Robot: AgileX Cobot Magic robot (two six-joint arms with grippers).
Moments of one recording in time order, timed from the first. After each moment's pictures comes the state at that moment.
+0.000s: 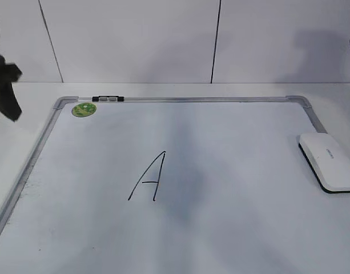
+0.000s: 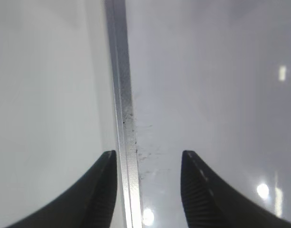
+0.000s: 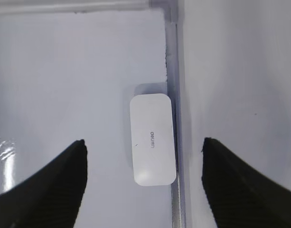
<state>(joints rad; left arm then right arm) -0.06 1.71 -1.39 -0.25 1.13 0.08 0.04 1.52 -1.60 -0.01 1.24 0.06</state>
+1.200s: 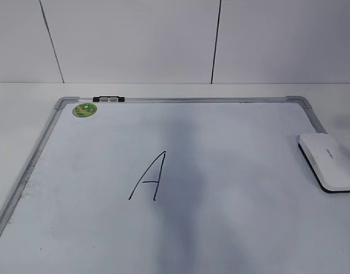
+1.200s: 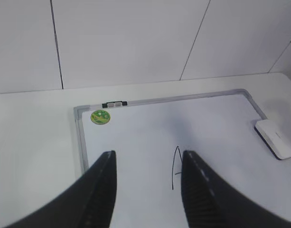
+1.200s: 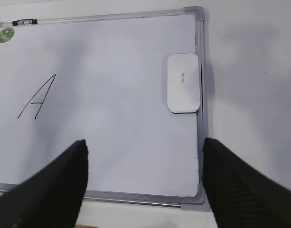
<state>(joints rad) -0.07 0.76 -1.45 -0.33 1.27 0.03 0.24 0.55 -1.05 -0.02 1.27 0.19</state>
